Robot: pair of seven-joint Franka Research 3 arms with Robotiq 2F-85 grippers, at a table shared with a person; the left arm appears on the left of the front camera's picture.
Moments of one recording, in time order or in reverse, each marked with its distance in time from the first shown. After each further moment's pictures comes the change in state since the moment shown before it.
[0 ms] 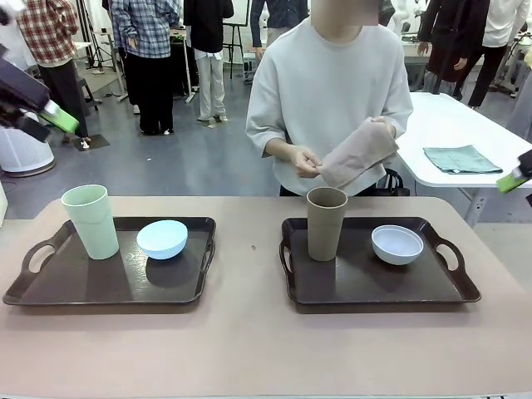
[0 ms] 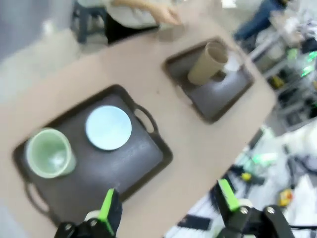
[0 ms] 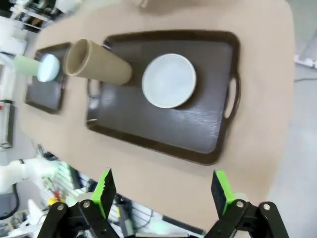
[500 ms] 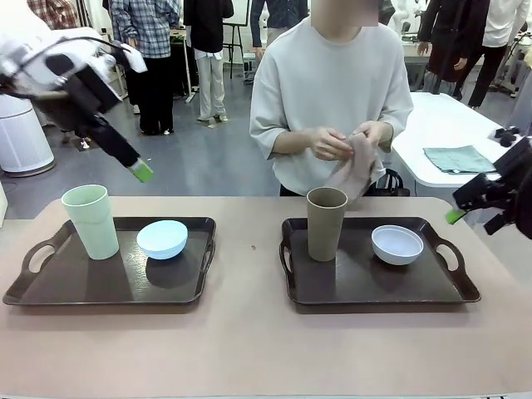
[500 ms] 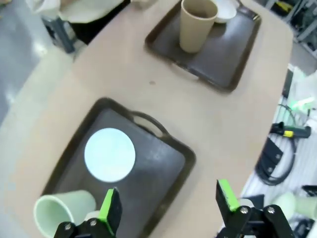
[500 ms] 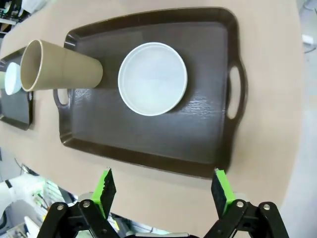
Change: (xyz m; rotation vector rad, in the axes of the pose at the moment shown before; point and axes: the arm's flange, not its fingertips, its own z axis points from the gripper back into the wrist) left arm 0.038 -0.041 -0.103 0.083 0.139 -0.383; right arm 0.012 0.018 -0.084 -0.103 0.078 -0.096
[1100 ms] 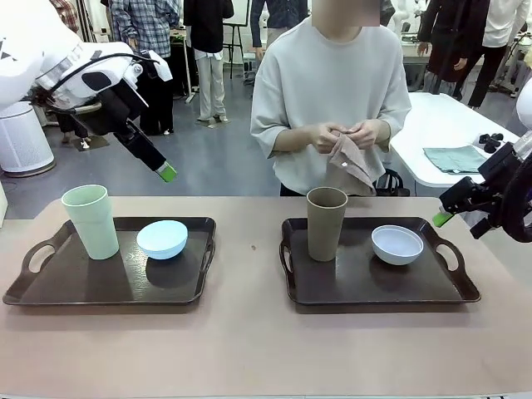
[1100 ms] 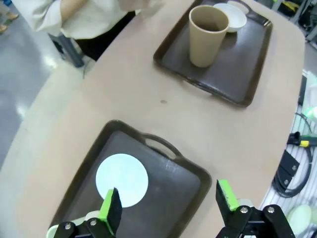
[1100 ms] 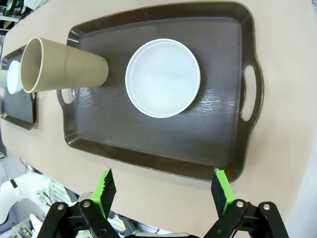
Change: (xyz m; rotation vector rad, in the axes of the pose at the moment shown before) left arm 0.020 0.002 -0.025 0.046 -0.048 -0.042; right arm 0.005 0.007 -0.013 0.027 0.029 -0.008
